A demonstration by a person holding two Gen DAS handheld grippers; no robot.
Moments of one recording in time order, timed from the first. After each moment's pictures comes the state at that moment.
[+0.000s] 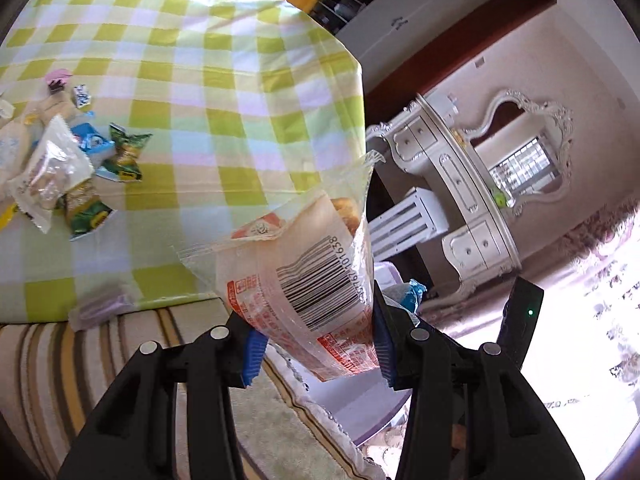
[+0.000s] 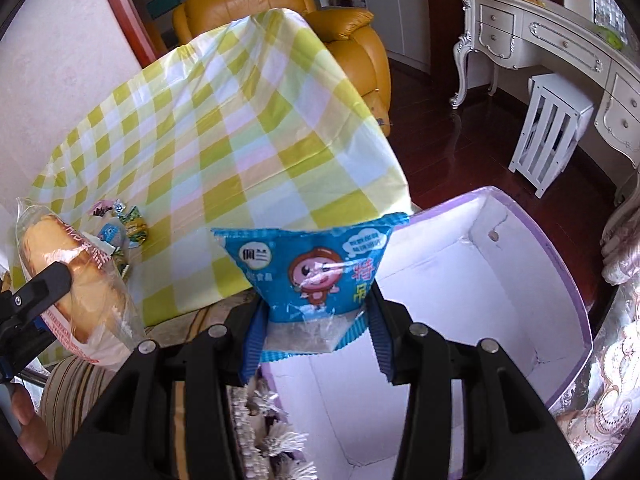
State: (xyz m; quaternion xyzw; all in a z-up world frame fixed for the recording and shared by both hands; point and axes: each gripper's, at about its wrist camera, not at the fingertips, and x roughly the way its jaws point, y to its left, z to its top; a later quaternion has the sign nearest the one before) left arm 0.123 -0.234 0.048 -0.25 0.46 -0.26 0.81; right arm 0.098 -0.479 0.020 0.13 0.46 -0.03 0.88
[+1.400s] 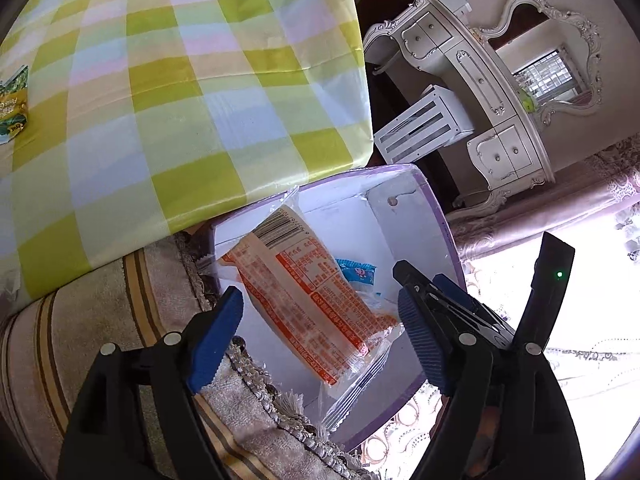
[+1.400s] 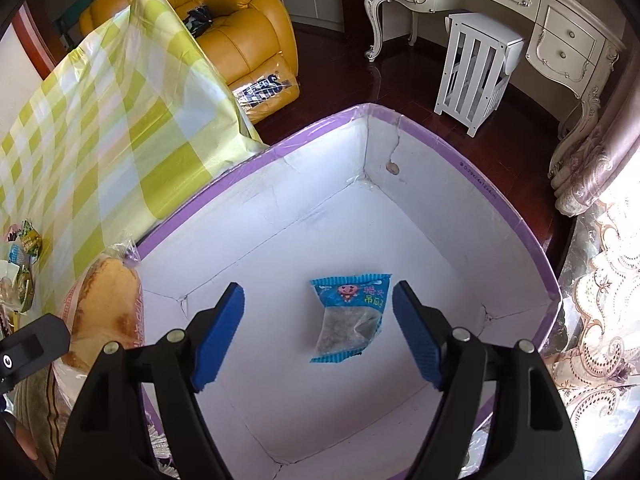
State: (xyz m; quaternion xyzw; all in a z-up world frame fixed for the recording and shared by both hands) left arm 0.151 -0.326 -0.019 -0.15 0.58 -0.27 0.75; right arm 0.089 -0.544 -0.039 0.15 0.51 -0.14 0.84
